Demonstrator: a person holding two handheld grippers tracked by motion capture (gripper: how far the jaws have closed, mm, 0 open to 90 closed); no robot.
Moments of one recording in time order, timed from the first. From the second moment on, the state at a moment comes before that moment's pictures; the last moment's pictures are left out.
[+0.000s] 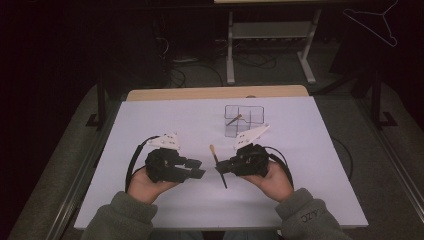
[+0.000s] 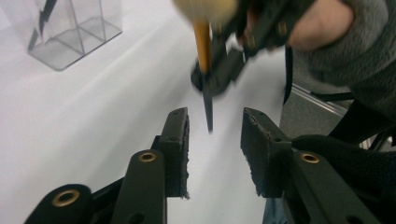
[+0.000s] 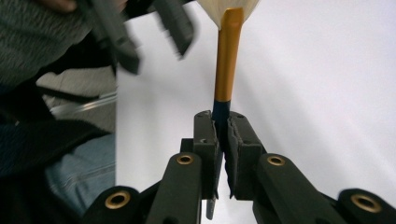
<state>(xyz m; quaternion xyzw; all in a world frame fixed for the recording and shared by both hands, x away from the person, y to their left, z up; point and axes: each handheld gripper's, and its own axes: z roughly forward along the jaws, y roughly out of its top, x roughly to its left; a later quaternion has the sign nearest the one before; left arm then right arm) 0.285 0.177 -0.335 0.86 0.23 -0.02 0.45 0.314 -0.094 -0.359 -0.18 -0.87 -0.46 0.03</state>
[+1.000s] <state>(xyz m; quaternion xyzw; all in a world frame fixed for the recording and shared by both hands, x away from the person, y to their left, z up) 0.277 0.215 -0.361 0.86 0.27 0.01 0.44 0.394 -0.109 -0.288 -0.25 -0.84 -0.49 -0.04</state>
